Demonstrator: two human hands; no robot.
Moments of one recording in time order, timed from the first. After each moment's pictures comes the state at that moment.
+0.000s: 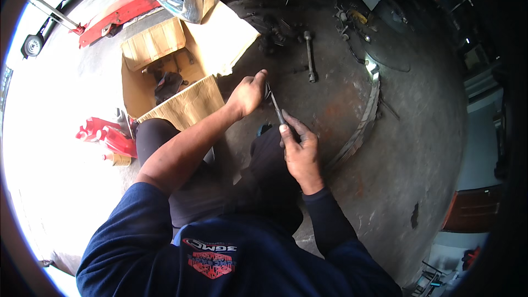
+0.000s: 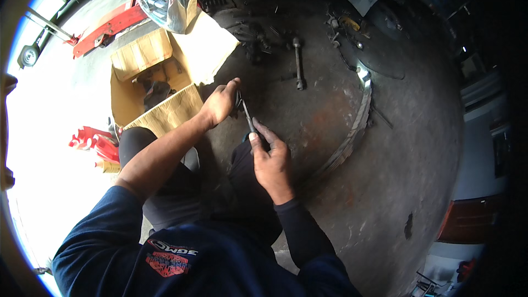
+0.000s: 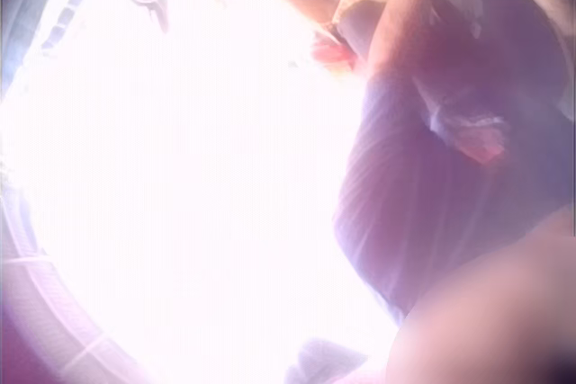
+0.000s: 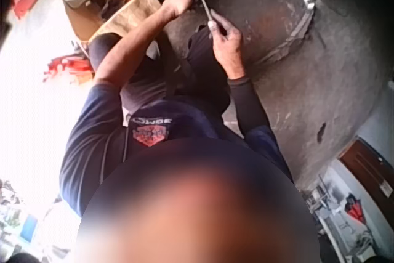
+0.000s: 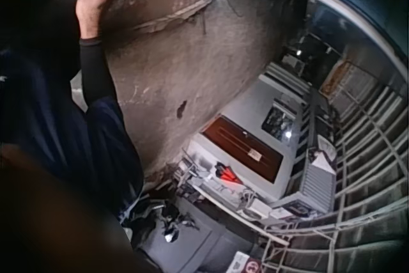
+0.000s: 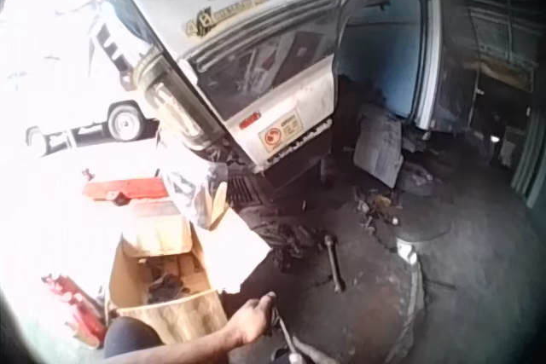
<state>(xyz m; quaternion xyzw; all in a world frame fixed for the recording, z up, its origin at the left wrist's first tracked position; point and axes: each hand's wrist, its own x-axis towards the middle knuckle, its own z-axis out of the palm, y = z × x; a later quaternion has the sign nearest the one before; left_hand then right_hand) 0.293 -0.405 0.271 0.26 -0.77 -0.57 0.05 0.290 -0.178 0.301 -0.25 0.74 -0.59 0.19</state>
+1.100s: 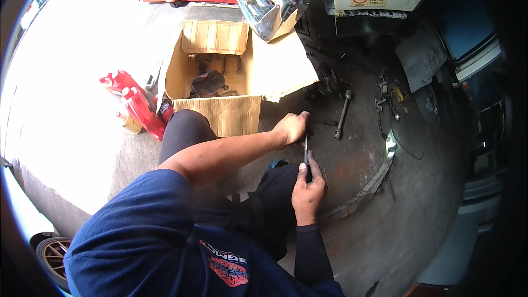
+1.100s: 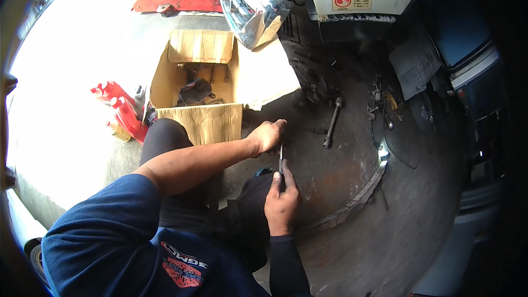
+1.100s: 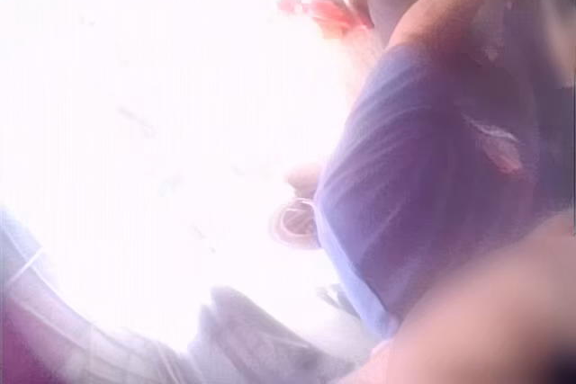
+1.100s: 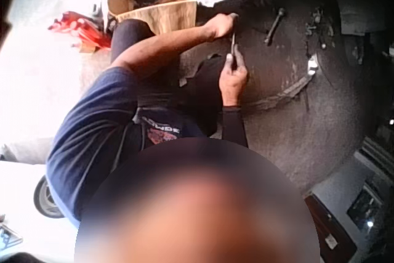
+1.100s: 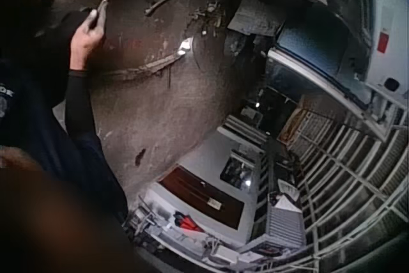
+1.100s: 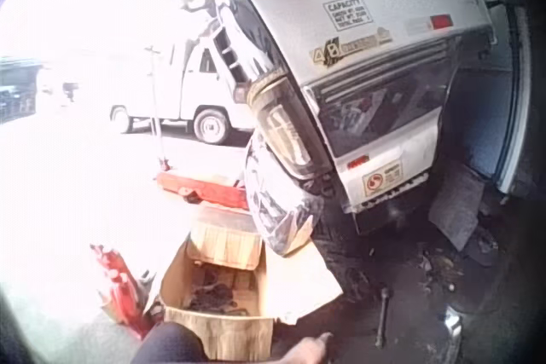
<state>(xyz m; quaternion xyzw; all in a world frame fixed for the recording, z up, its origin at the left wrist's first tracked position) 0.285 -0.414 0.246 0.28 -0.83 -0.48 0.07 0.293 -0.207 0.272 -0.41 0.79 -0.45 0.00</state>
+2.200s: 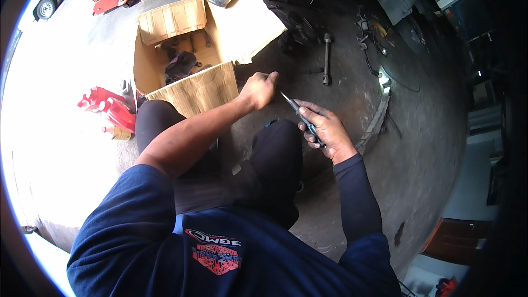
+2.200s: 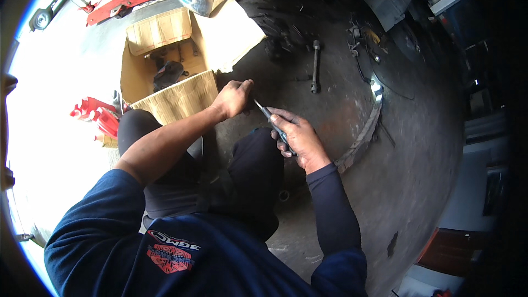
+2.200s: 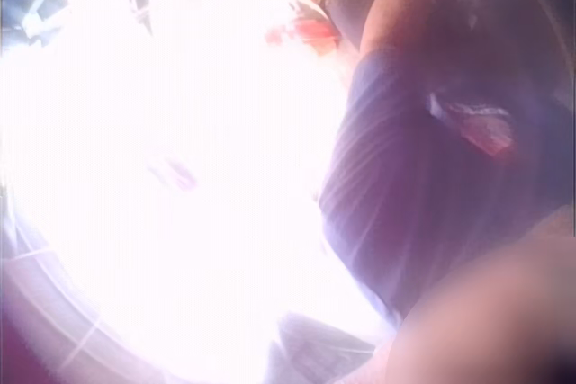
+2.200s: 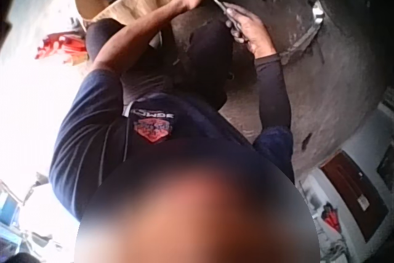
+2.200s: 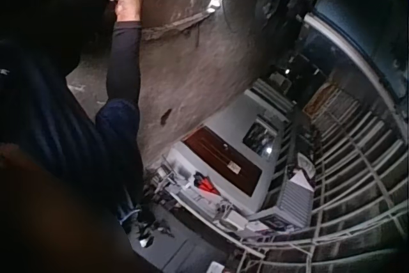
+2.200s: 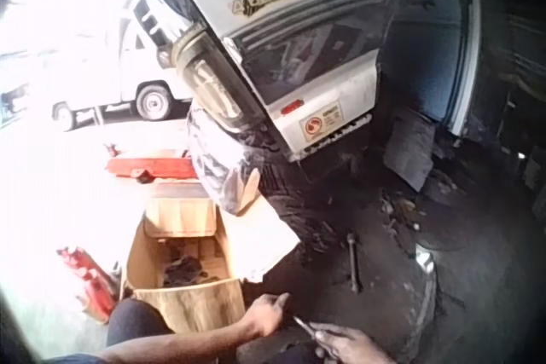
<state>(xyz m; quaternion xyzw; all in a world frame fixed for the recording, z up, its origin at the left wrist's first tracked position) 0.295 -0.425 0.206 0.33 -0.76 -0.56 0.07 0.216 -0.202 0.338 -0.10 0.67 -0.51 0.53</state>
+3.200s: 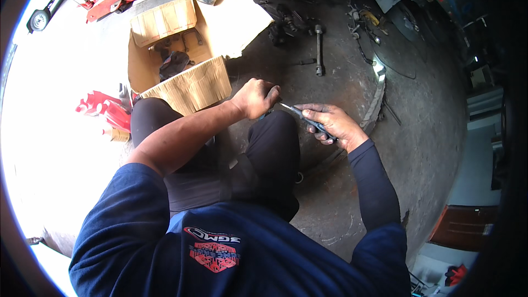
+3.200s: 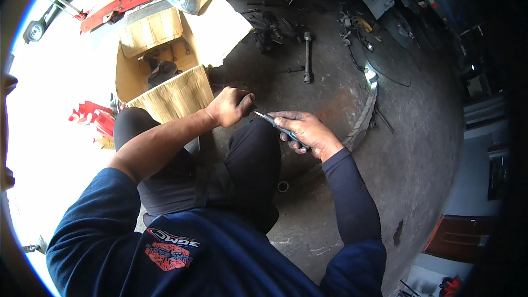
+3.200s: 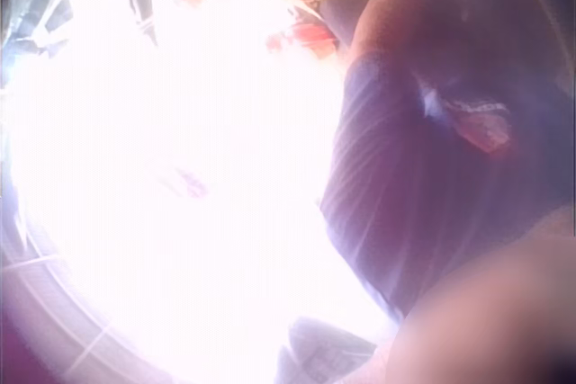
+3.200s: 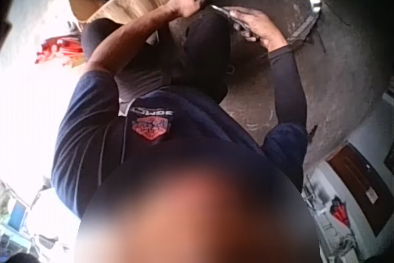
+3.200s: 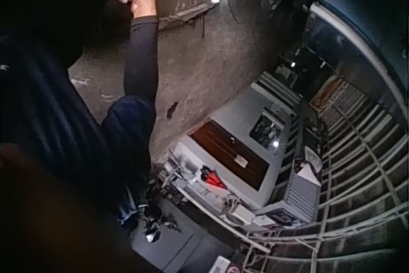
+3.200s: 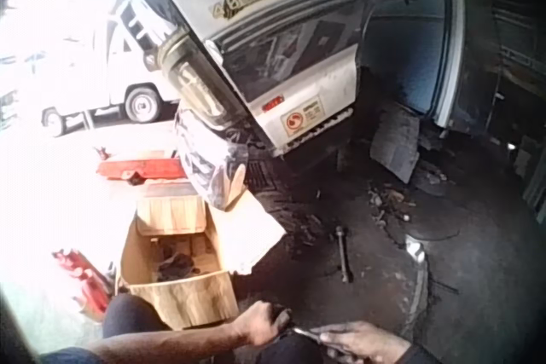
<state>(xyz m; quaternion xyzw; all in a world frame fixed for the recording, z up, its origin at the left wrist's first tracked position) 0.327 -0.384 0.233 0.12 -0.85 -0.50 0.10 0.192 -0.160 0.353 -0.12 0.70 -0.40 0.58</state>
